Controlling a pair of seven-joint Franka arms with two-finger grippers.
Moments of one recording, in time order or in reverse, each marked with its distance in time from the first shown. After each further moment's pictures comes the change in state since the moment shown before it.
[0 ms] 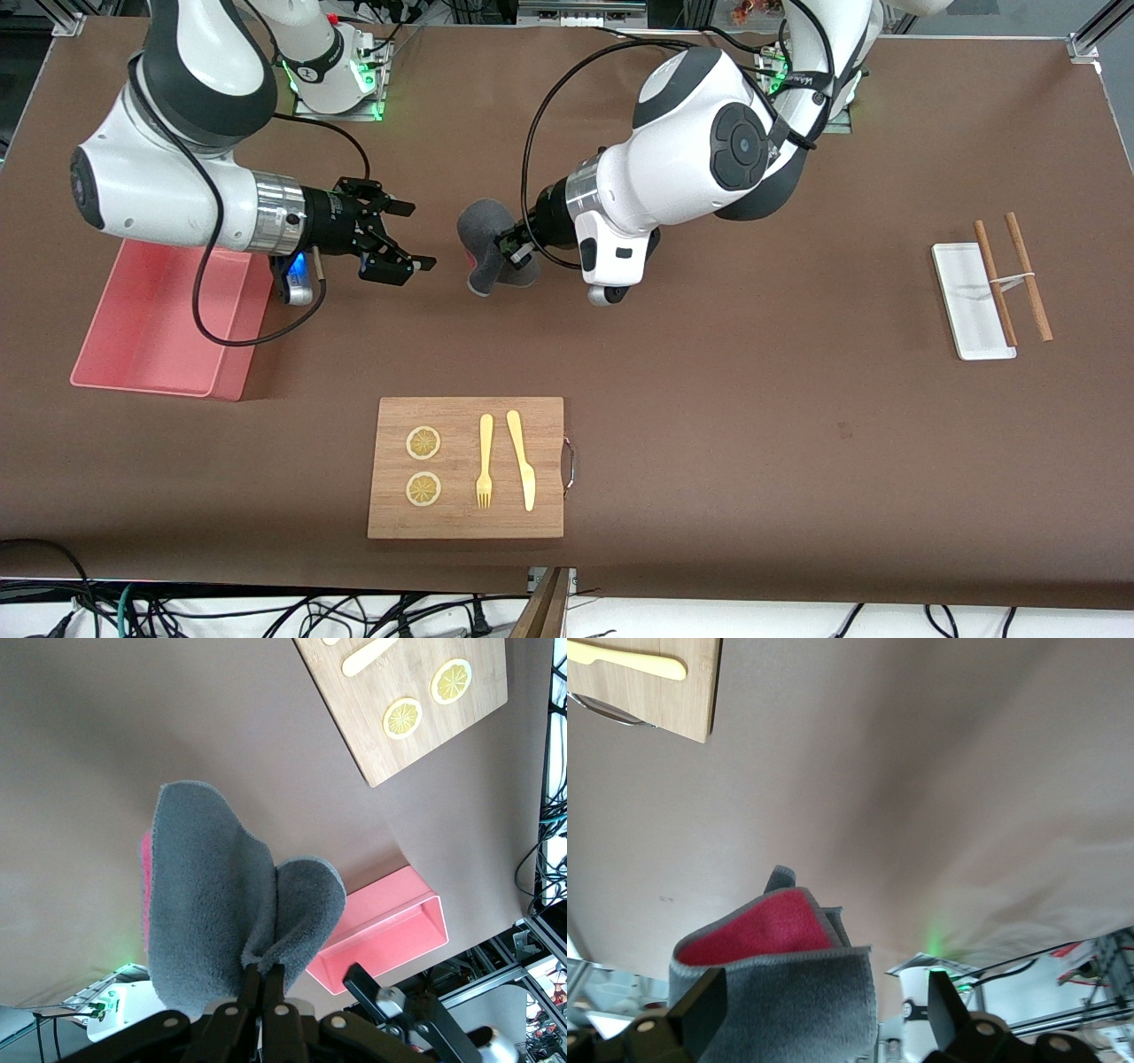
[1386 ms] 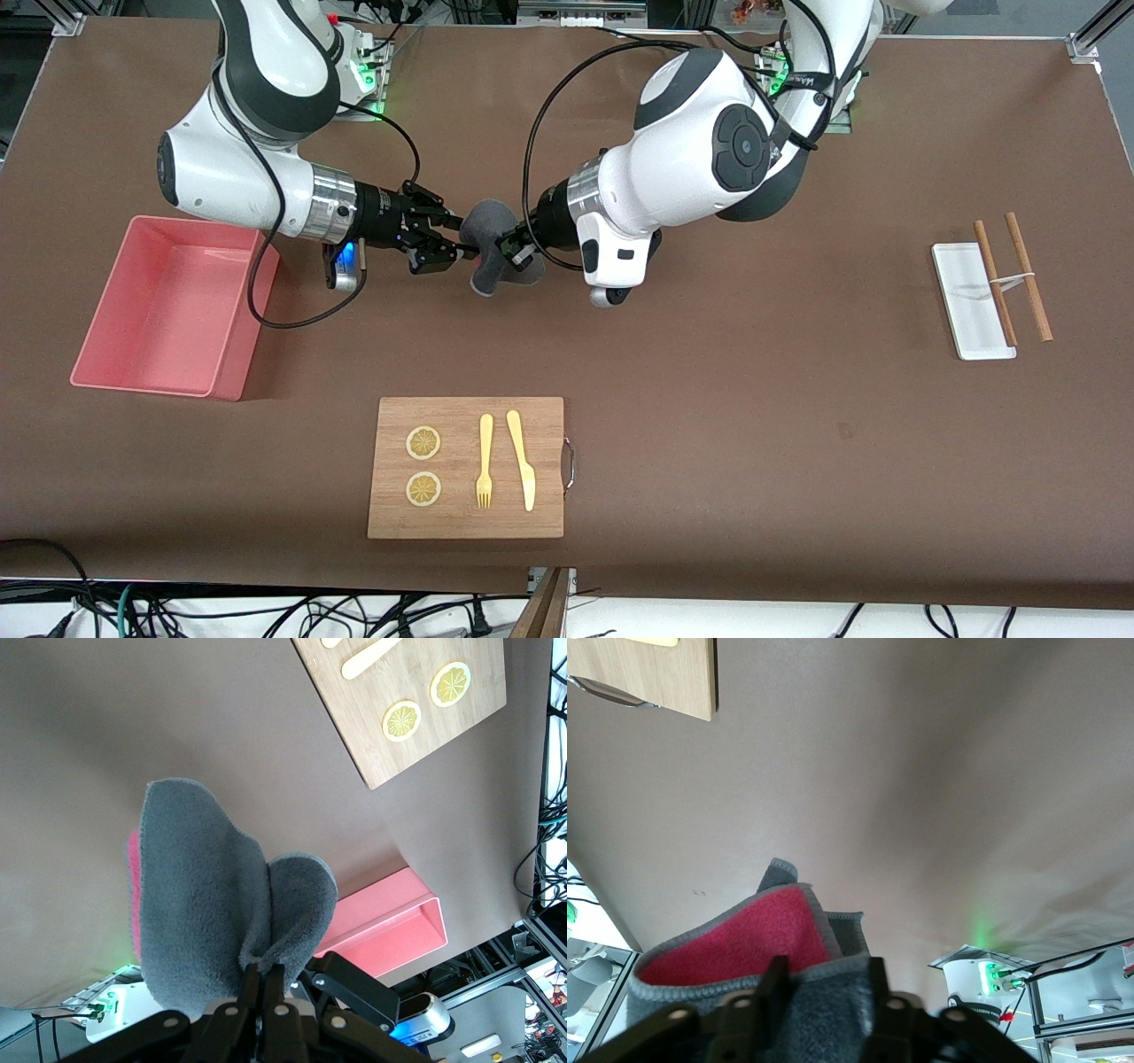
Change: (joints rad) left arm 0.001 0.000 0.002 0.000 0.000 0.000 0.000; right arm 0.008 -0.027 0.091 -0.131 0.117 0.215 -0.015
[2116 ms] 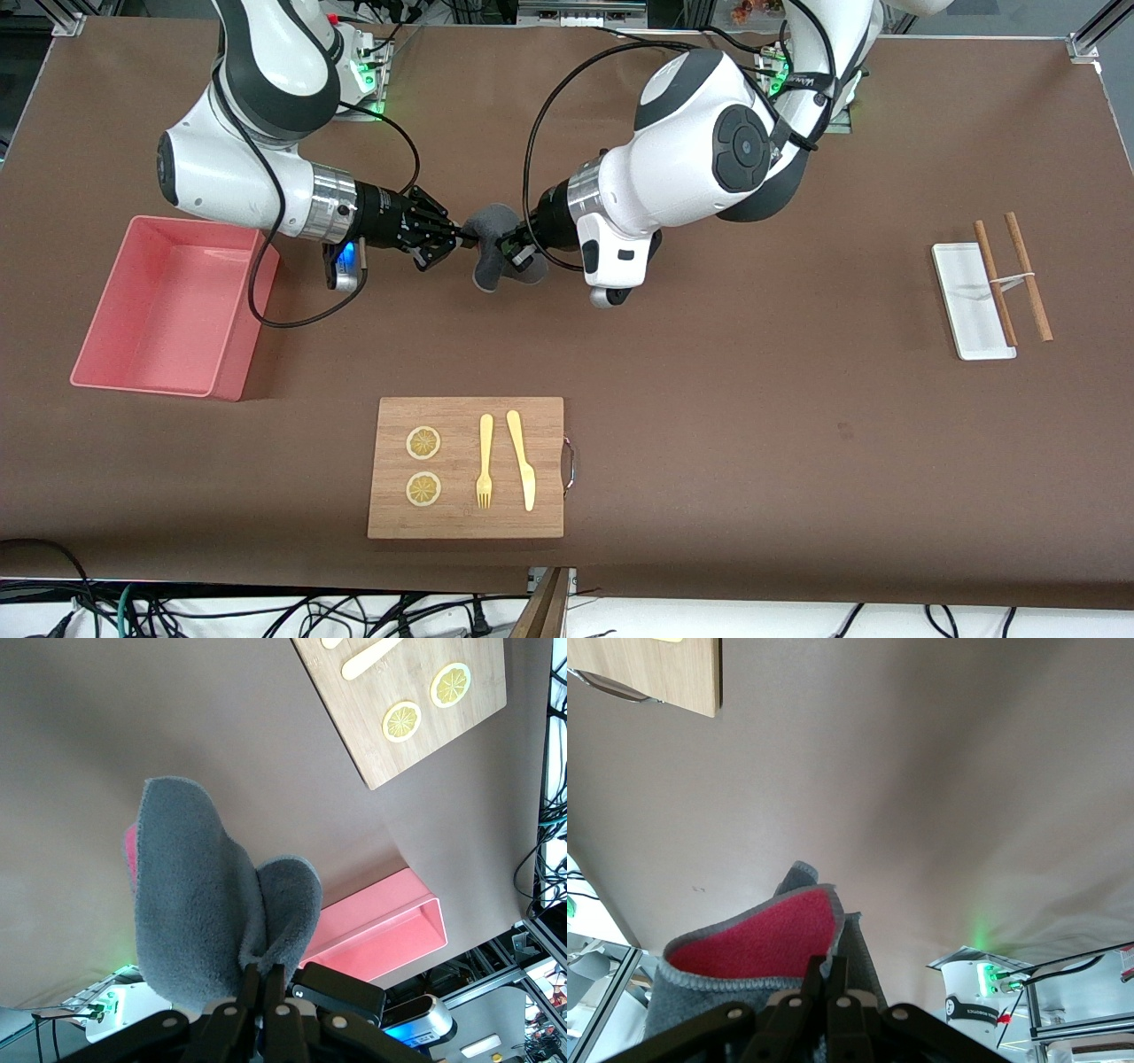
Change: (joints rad) left arm 0.001 0.001 0.000 0.000 0.000 0.000 0.000; right arm 0.000 0.000 0.000 0.002 0.001 0.000 -0.020
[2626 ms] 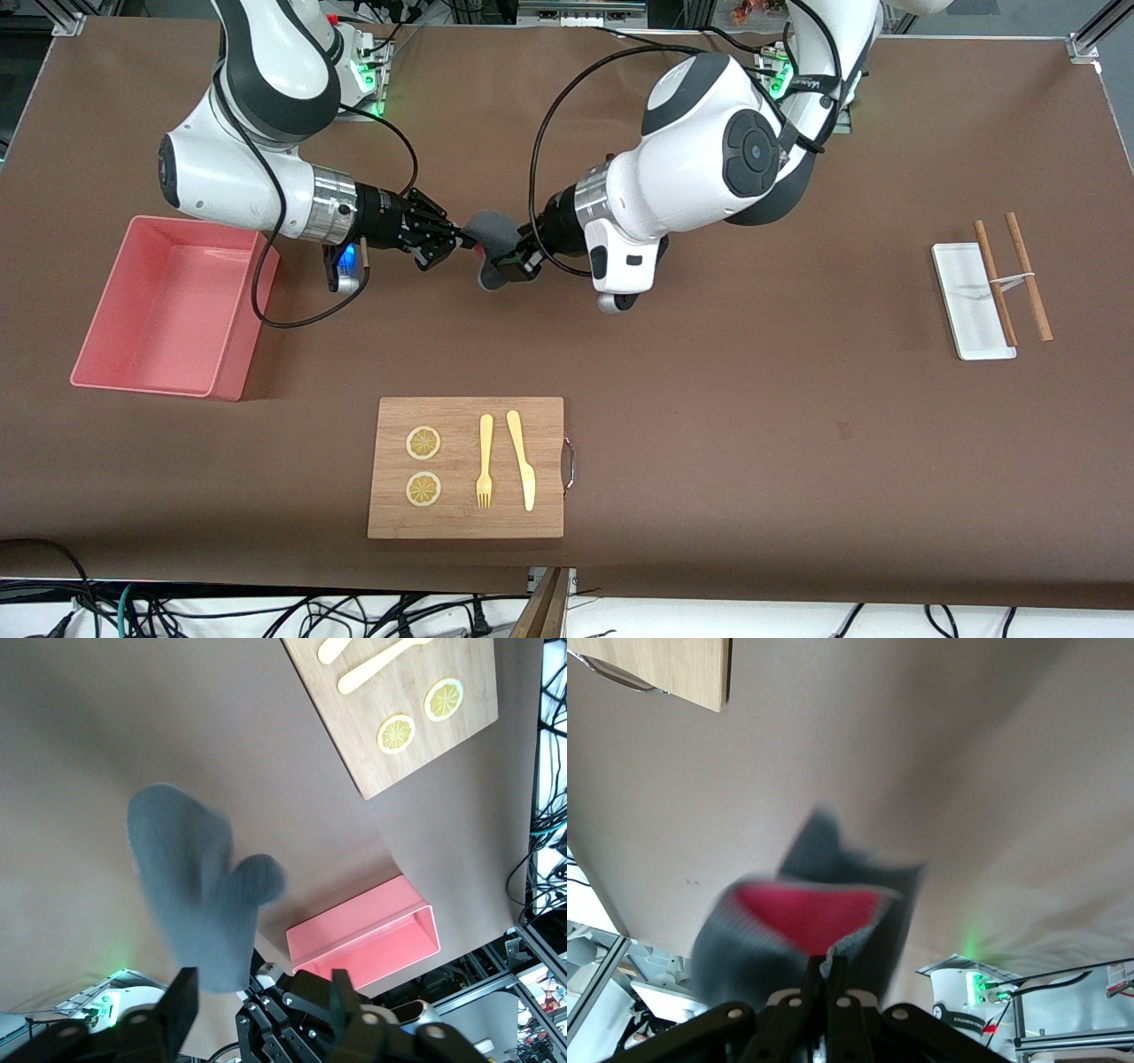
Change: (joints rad) left arm 0.020 0.000 0.007 0.000 0.000 -0.002 0.000; right arm -0.001 0.011 -0.004 -0.004 0.000 -0.002 -0.085
